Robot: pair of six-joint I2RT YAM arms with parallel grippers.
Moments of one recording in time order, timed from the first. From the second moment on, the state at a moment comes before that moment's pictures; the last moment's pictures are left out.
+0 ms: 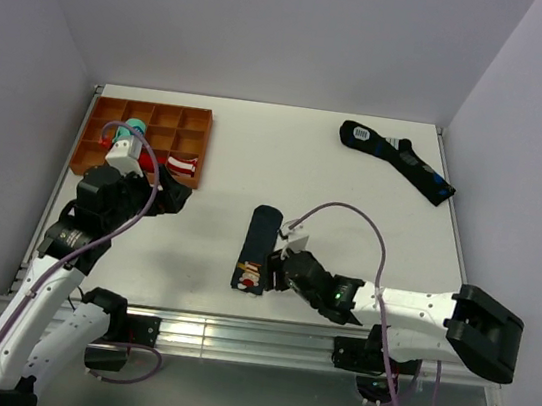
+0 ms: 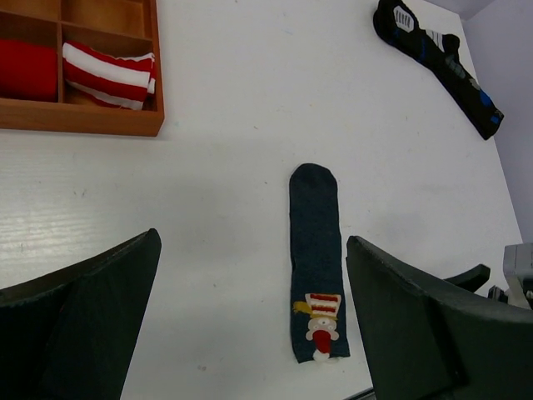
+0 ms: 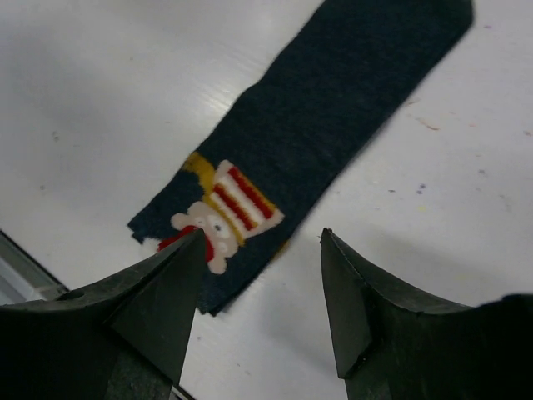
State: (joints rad) left arm -0.27 0.67 0.75 -0.44 0.09 -0.50; right arm 1.11 1.16 0.40 0.18 0.37 0.51
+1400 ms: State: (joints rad) left arm -0.30 0.71 0.75 -0.44 0.12 -0.50; right arm 1.44 1.46 0.46 0.31 0.58 0.41
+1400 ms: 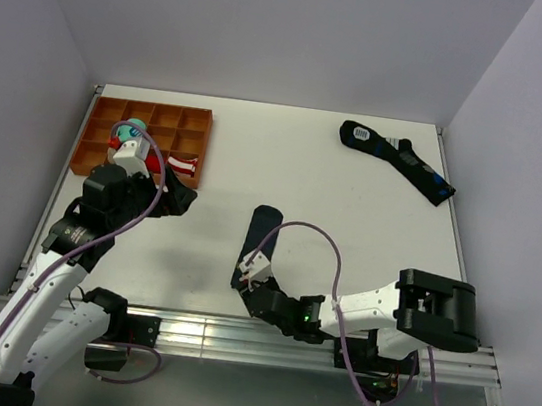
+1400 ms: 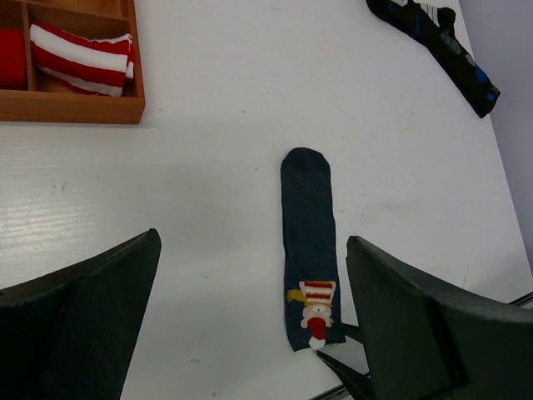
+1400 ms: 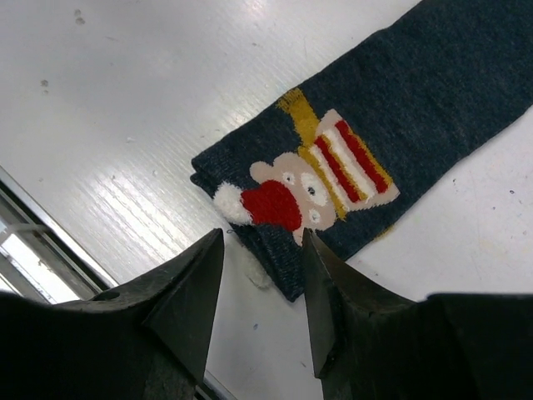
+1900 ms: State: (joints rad) left arm -0.31 0.72 0.75 -0.43 0.12 -0.50; right arm 1.44 1.49 0.46 0.32 0.61 0.41
